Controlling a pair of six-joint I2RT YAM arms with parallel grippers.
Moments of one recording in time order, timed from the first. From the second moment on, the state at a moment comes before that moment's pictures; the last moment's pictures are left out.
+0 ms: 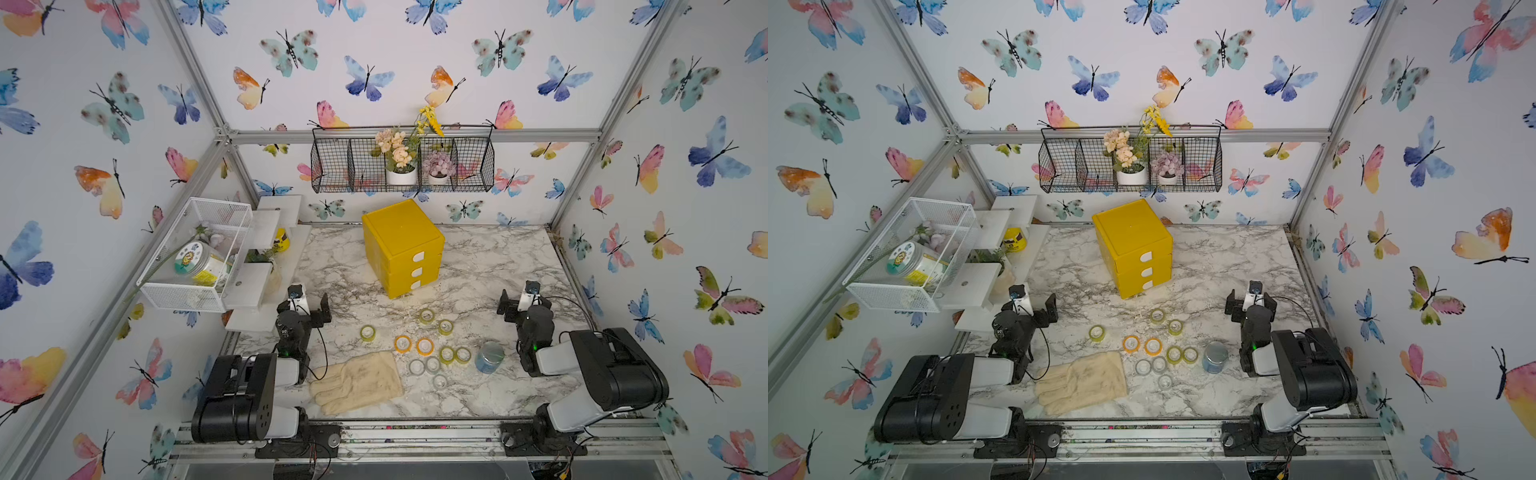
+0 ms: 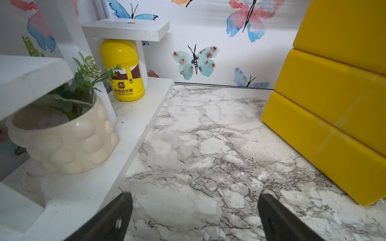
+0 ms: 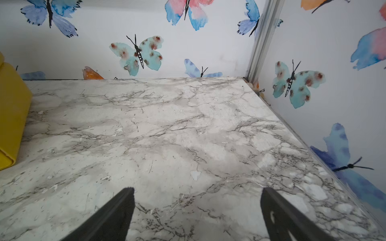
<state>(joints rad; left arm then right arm) 0.00 1.40 0.20 1.00 0.01 -0.04 0.12 1.58 0.24 1.11 0.25 0.00</state>
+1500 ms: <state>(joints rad) 0.00 1.31 0.46 0.62 -0.01 -0.08 0.12 1.42 0.45 0.71 0.37 0.10</state>
